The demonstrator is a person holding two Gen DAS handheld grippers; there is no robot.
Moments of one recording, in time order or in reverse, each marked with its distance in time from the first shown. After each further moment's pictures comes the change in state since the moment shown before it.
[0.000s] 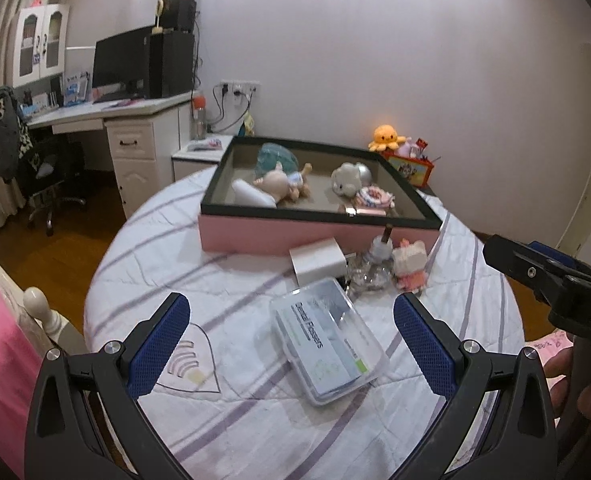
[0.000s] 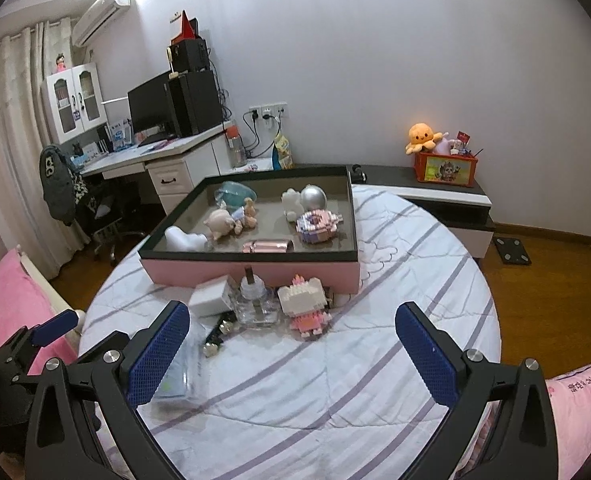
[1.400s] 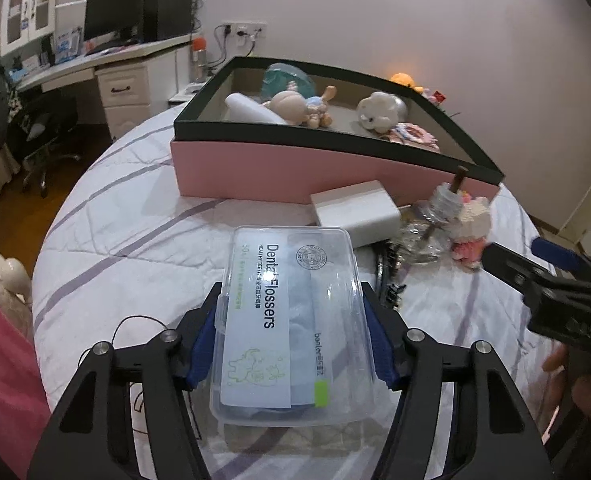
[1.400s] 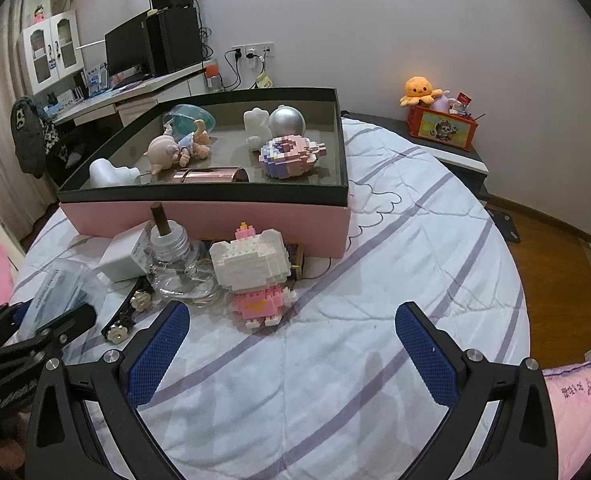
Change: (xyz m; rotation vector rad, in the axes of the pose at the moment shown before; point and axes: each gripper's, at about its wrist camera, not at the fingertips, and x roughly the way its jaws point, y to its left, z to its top) left arm 0.082 0.014 -0.008 -0.017 0.189 0.003; right arm 0.095 -0.020 -0.010 -0.057 0.200 -0.082
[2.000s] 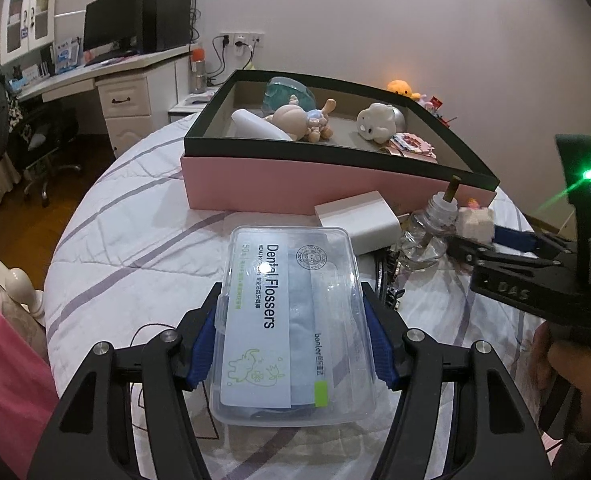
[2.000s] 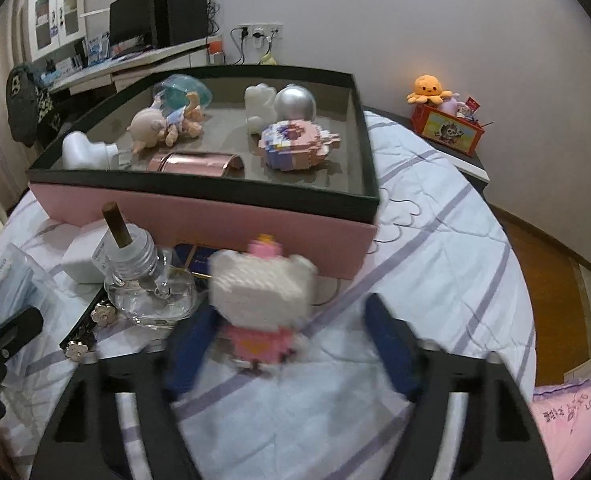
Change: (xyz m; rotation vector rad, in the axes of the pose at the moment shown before) left arm -0.010 0.009 0.001 0.010 -0.028 0.006; right arm 0.040 0.011 0.015 -0.093 0.068 -0.042
